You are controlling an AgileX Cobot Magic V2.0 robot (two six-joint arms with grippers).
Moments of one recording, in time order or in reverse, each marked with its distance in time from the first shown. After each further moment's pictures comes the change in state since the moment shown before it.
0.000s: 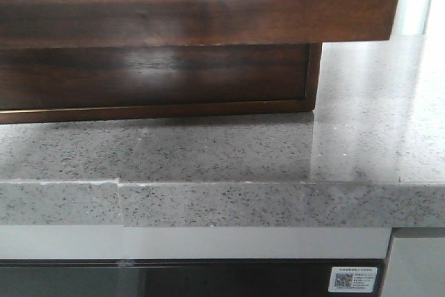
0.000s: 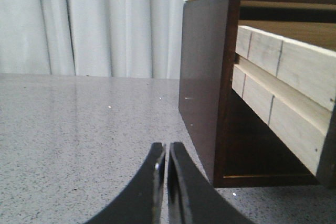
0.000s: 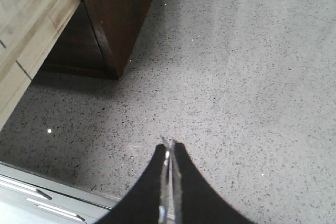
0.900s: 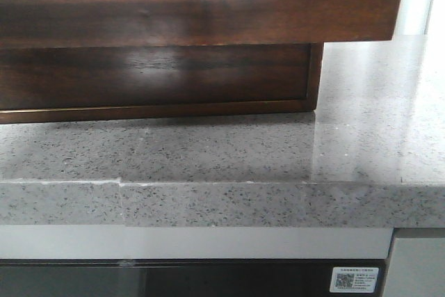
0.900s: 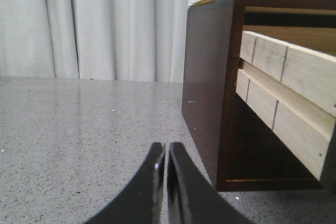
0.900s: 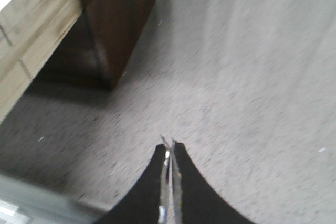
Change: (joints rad) left arm 0.004 0.000 0.000 0.000 -0.008 -0.001; right arm 0.006 -0.153 0.116 -0.031 -0.106 0.000
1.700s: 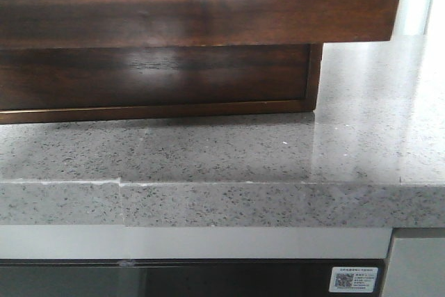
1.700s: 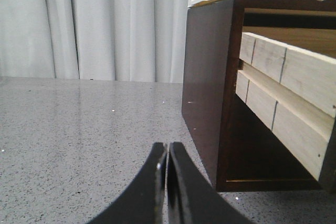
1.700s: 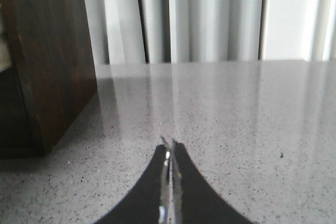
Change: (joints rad) left arm 0.000 0.000 0.000 0.000 0.000 -0.003; right arm 0.000 -0.452 0.545 -0.331 -0.589 0.402
